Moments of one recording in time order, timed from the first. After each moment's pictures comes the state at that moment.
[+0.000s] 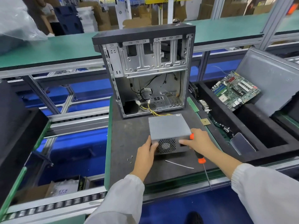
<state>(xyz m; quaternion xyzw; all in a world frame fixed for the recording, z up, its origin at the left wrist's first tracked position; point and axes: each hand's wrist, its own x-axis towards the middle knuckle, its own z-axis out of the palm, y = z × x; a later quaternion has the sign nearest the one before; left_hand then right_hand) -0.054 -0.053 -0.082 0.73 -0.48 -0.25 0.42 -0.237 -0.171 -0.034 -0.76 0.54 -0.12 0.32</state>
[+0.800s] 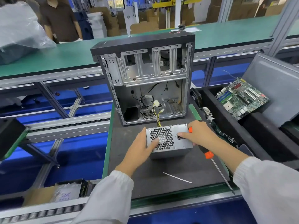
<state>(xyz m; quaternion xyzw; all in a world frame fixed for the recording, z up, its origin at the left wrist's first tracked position) -0.031 -0.087 -0.023 0.74 -0.53 -0.25 0.32 -0.223 -0.217 0.028 -0.81 0.52 -0.06 0.26</state>
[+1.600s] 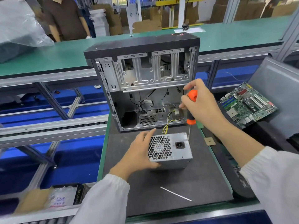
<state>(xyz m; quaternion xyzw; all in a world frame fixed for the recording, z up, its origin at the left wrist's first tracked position) -0.017 -0.120 -0.014 0.71 -0.65 -0.17 0.19 -0.195 -0.256 0.114 -0.76 0.38 -0.38 0.37</state>
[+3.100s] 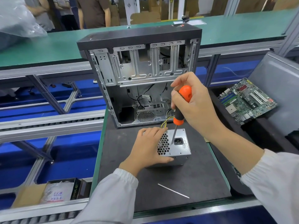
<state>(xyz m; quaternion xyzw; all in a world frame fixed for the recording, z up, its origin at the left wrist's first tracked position) -0.043 -0.142 -0.016 0.70 -0.70 -0.04 0.16 -0.184 -0.226 0.117 -0.76 0.21 -0.46 0.41</state>
